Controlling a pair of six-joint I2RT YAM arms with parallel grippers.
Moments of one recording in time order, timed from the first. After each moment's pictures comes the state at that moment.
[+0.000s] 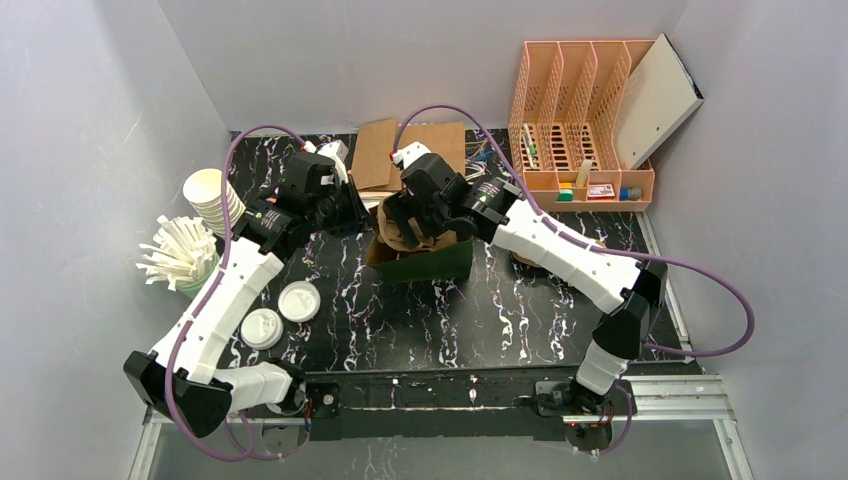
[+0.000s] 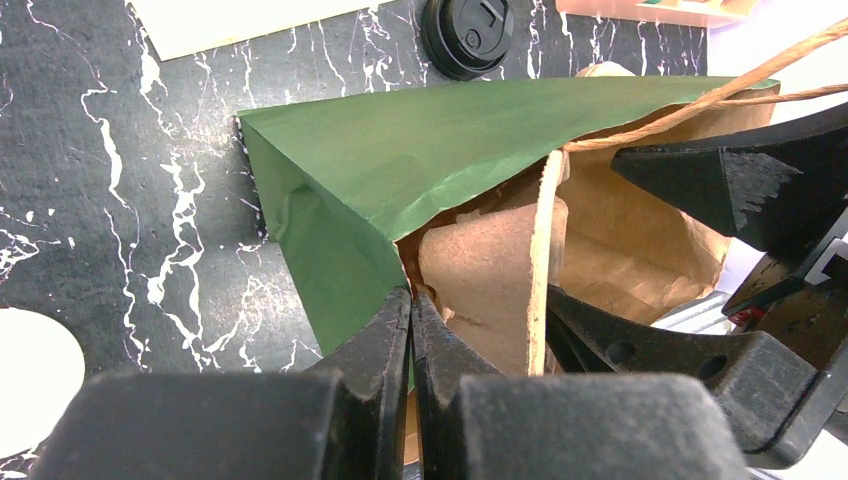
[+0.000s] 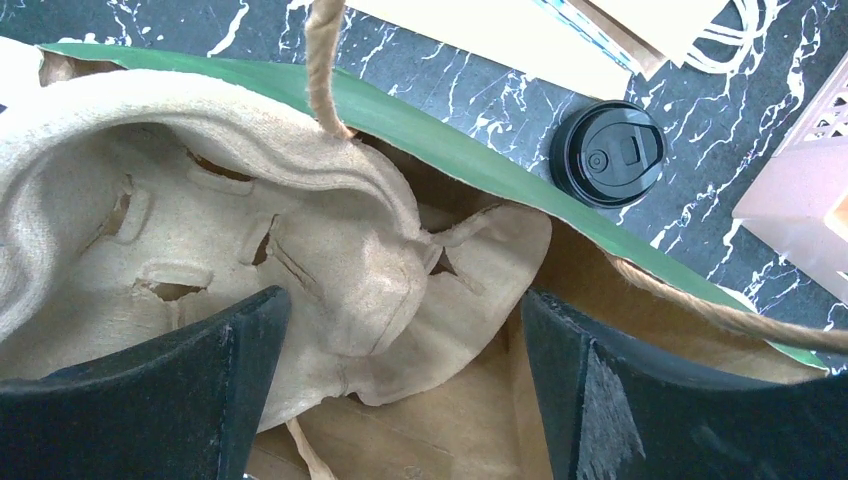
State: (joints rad) left arm -0.48 1.20 1.35 -0.85 0.09 -0.58; right arm 1.00 1.69 1.79 -0.93 0.30 0.23
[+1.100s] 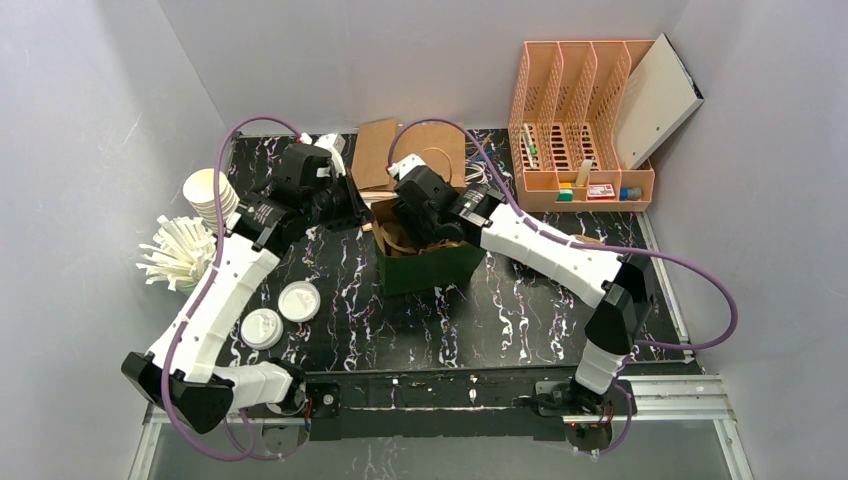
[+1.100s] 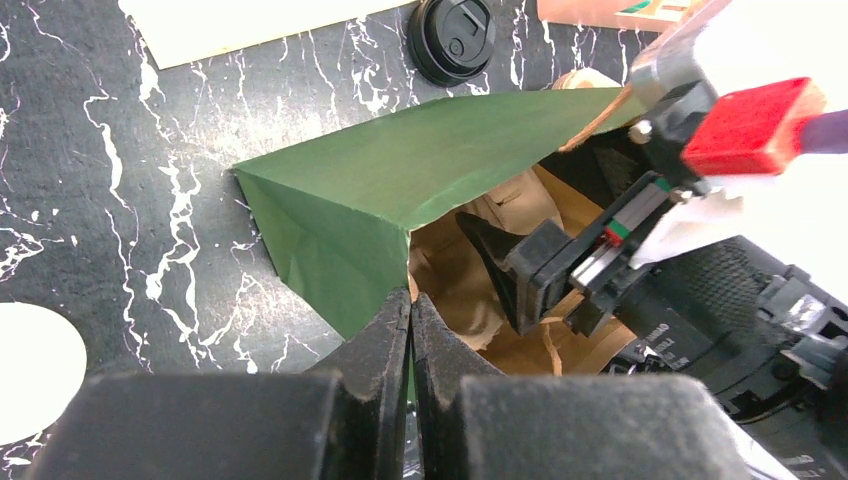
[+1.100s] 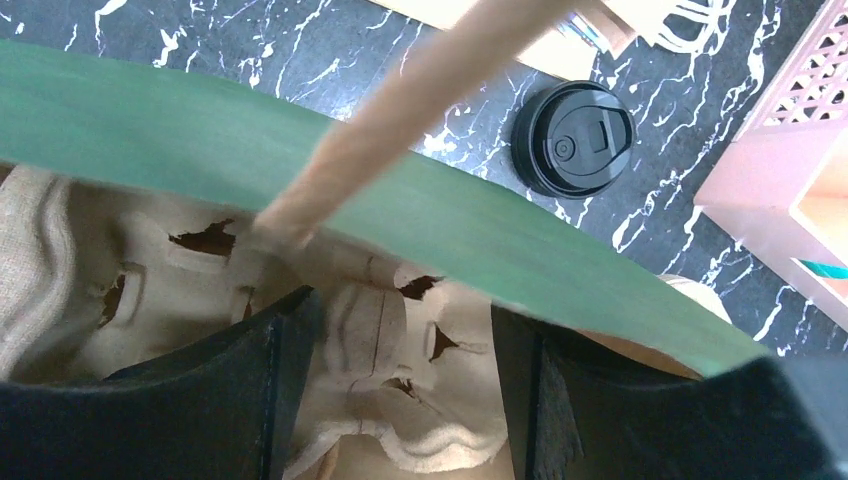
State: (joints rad) left arm -0.48 1.21 1.45 -0.92 0.09 -0.59; right arm 1.00 1.74 1.72 -0.89 0.38 0.18
